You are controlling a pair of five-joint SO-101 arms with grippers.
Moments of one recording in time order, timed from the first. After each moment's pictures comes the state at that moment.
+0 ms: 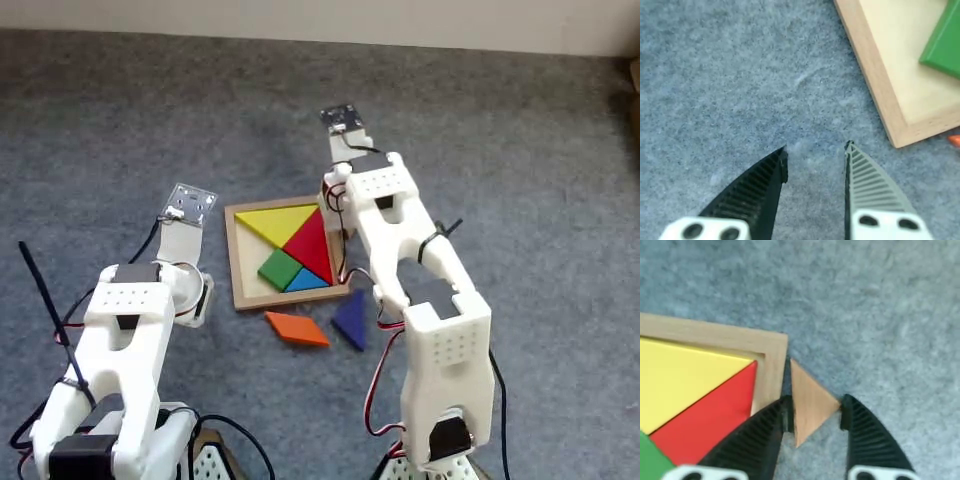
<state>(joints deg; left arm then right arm) -8.8 -26.6 60.5 48.9 -11.1 -22.5 31.6 -9.7 59.4 5.1</state>
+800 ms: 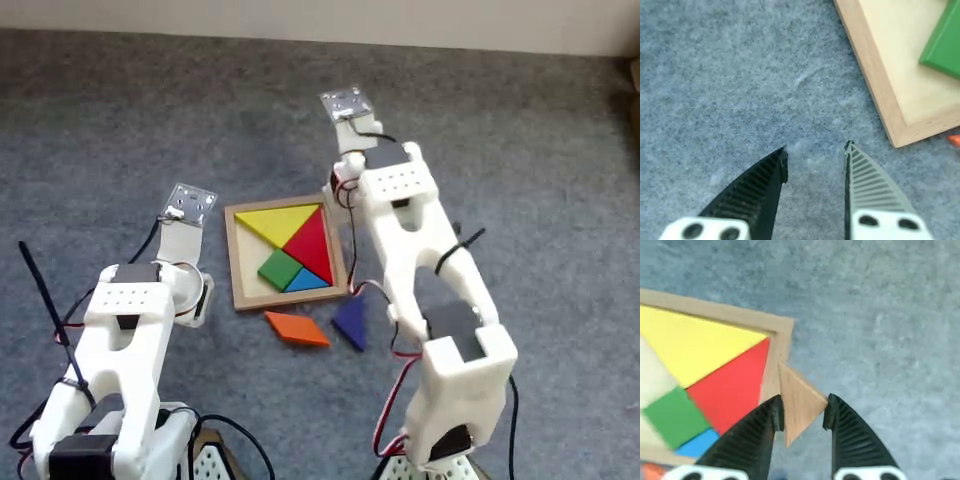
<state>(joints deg) -8.8 -26.6 60.5 48.9 -11.1 -22.5 16.9 -4.7 65.1 8.2</state>
